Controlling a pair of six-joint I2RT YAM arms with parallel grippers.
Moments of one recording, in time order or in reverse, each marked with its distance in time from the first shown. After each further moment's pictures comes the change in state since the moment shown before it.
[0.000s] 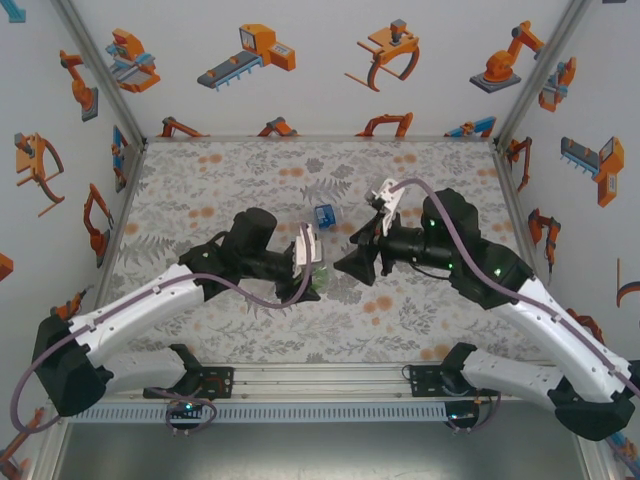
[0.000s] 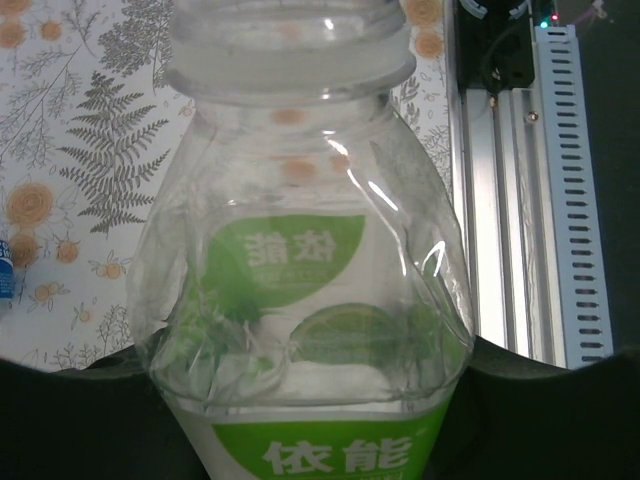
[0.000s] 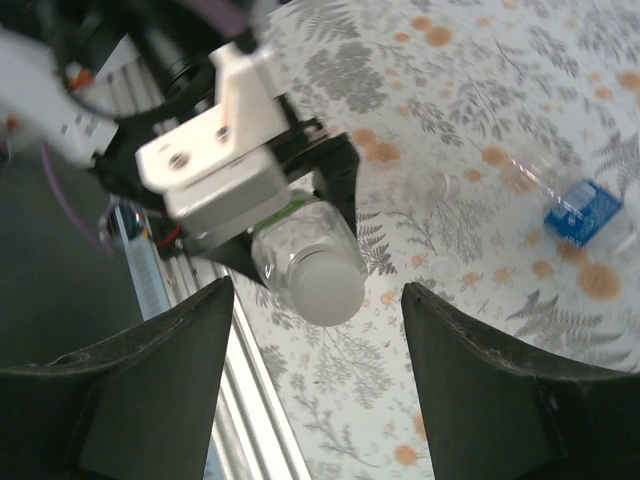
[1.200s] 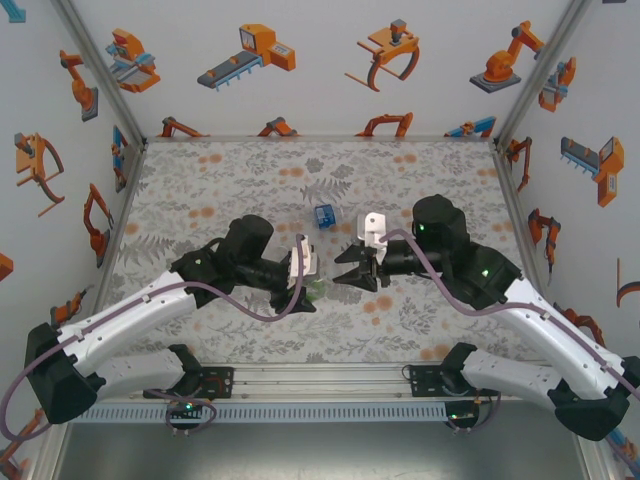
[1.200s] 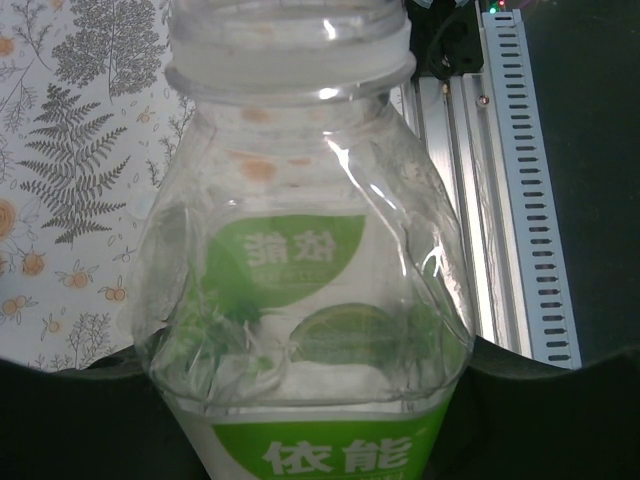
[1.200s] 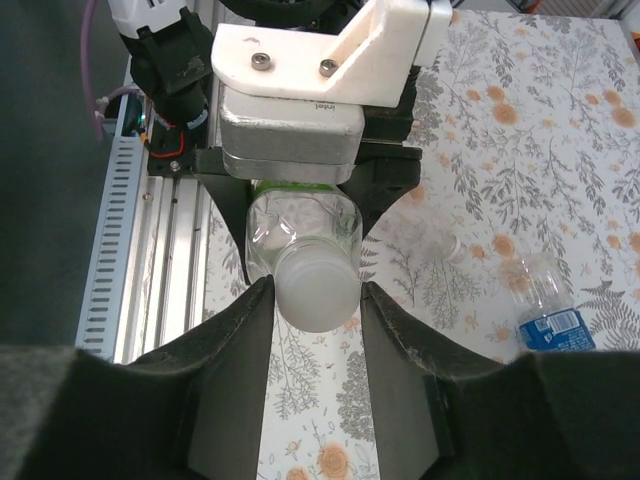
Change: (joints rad) left arm -0.033 -0.060 -0.014 -0.057 0.024 0.019; right arm 0.000 0.010 -0.085 0.056 -0.249 -0.385
